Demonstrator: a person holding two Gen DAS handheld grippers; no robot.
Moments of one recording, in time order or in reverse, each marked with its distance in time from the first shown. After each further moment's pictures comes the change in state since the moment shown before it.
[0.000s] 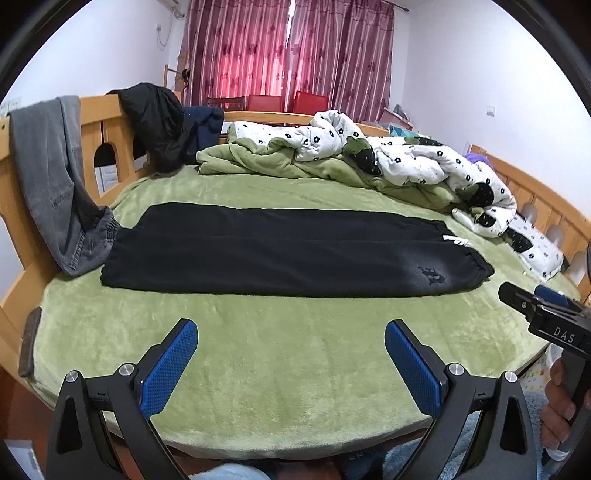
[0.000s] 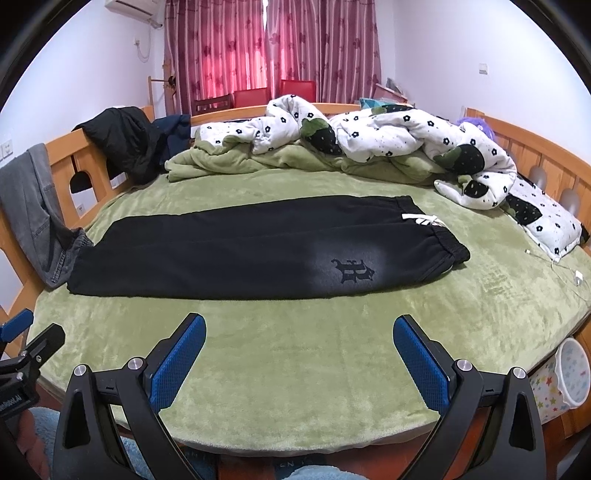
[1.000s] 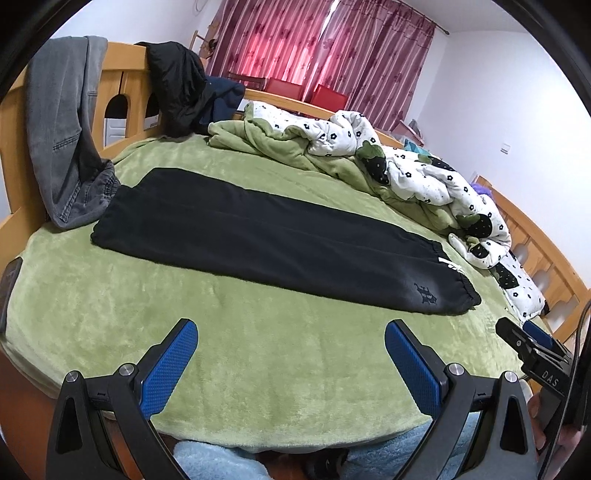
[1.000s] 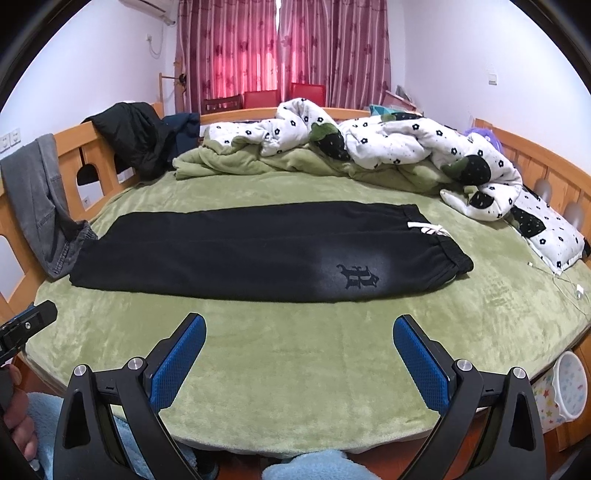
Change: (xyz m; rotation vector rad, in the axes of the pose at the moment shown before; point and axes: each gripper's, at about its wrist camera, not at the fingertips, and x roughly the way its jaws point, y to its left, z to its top) left arm 0.018 0.039 0.001 -0.179 0.051 -0.070; right arm -0.002 0.011 -0.002 -0.052 -0.022 0.010
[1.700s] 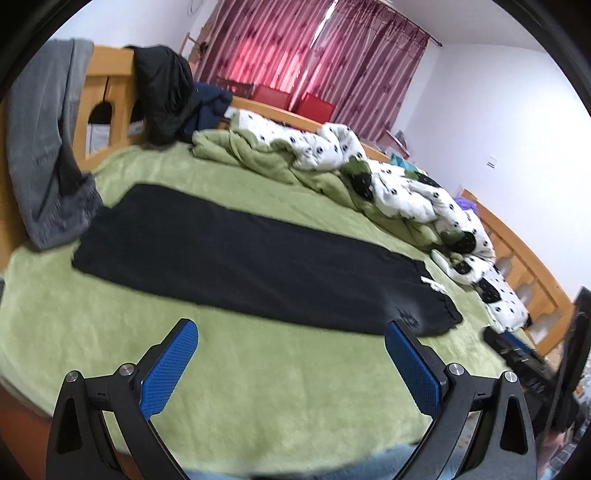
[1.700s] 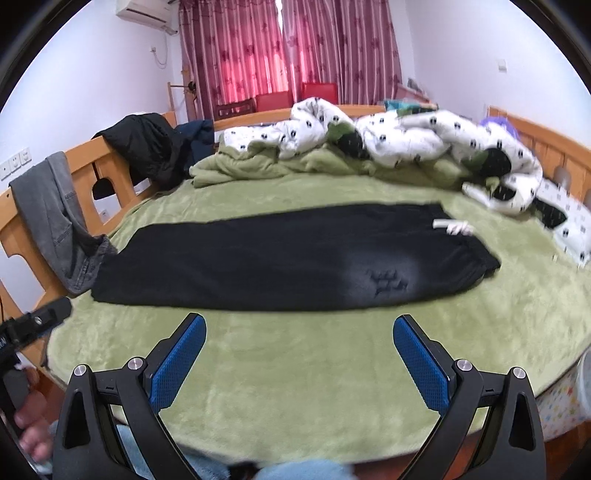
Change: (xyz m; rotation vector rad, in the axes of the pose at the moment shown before) left arm 0.008 0.008 0.048 -0.006 -0.038 -0.075; right arm 0.013 -0.001 0.023 0.043 -0.013 0.093
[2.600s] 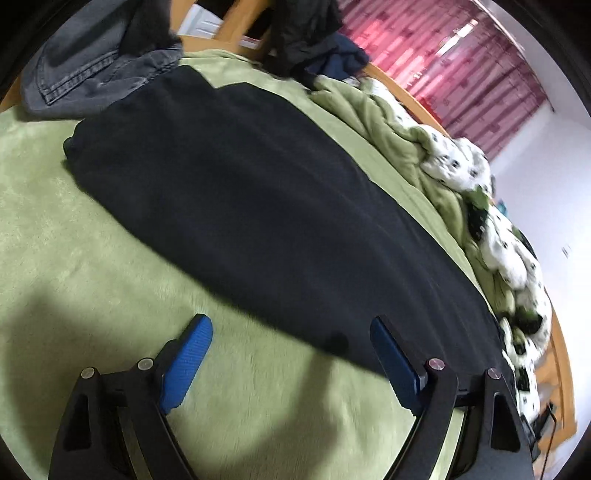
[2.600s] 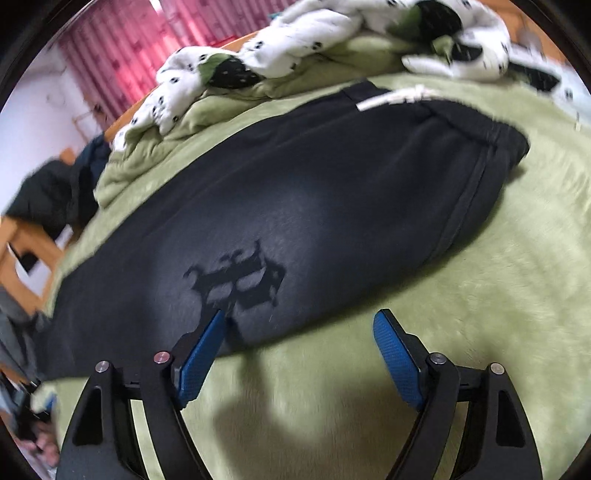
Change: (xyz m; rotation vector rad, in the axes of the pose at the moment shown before) left arm 0.194 0.180 -0.019 -0.421 0.073 0.143; right arm 0.234 -0.196 -0.043 0.423 0.208 -0.001
